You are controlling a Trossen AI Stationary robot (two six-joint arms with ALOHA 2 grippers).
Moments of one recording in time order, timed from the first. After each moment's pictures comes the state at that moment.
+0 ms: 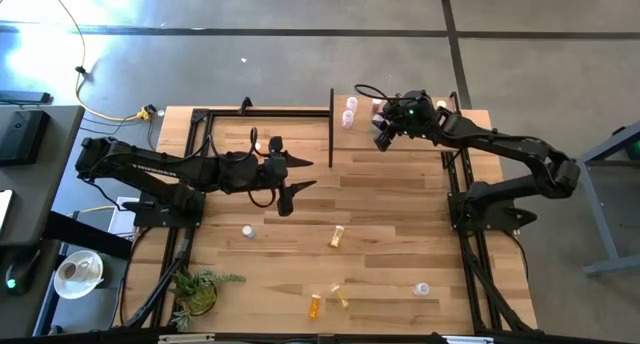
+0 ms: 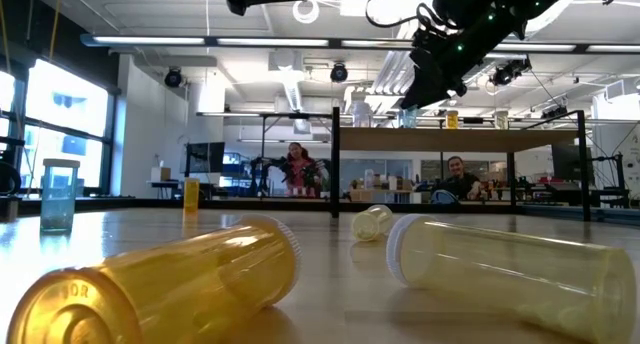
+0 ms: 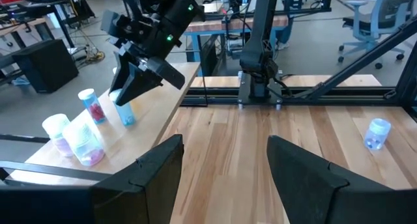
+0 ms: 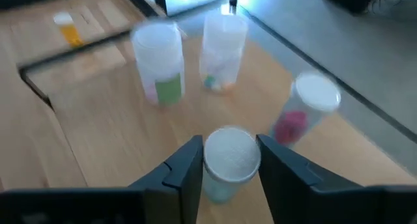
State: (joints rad) left arm 0.02 1.23 0.91 0.08 -0.33 0.06; right arm -0.59 1.24 0.89 -0.25 0.09 -0.03
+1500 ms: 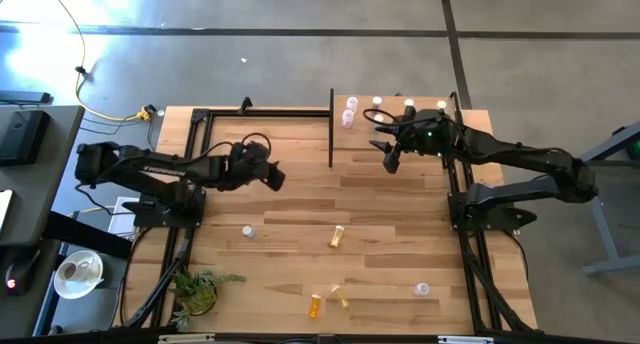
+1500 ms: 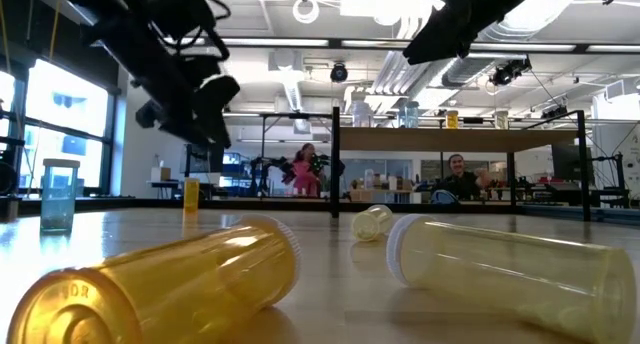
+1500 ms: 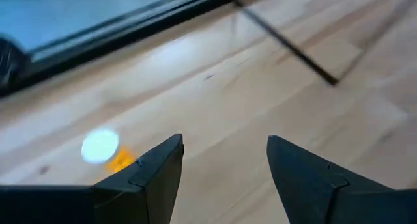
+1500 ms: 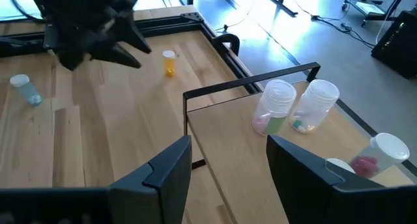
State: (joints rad) left arm 0.24 1.23 0.58 -0.21 -0.63 -0.61; right arm -0.34 1.04 0.89 -0.30 0.10 -0.05
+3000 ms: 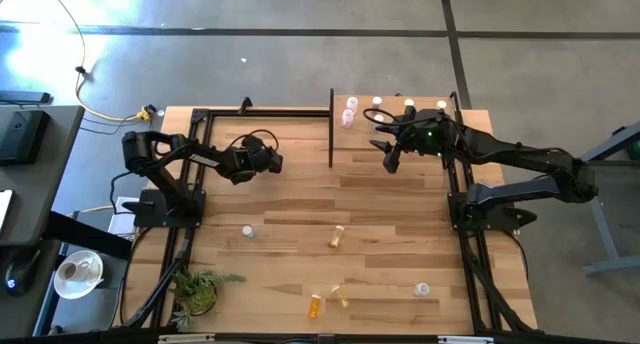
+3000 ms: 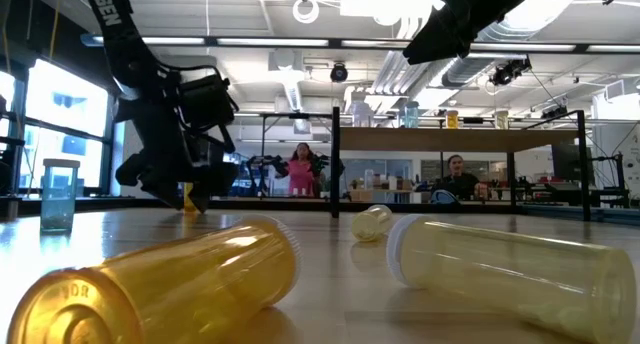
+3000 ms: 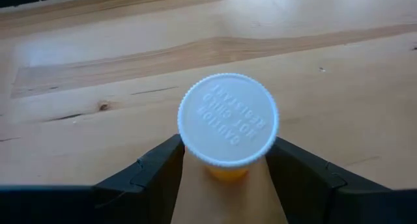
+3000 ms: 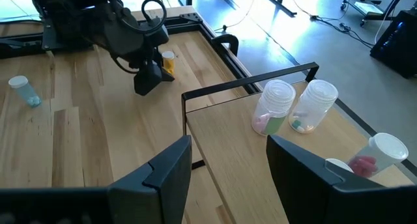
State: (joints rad) left arm 0.51 1.64 0.54 -0.05 -0.70 -0.85; right arm -0.34 1.04 0.89 -0.29 0.10 -0.05
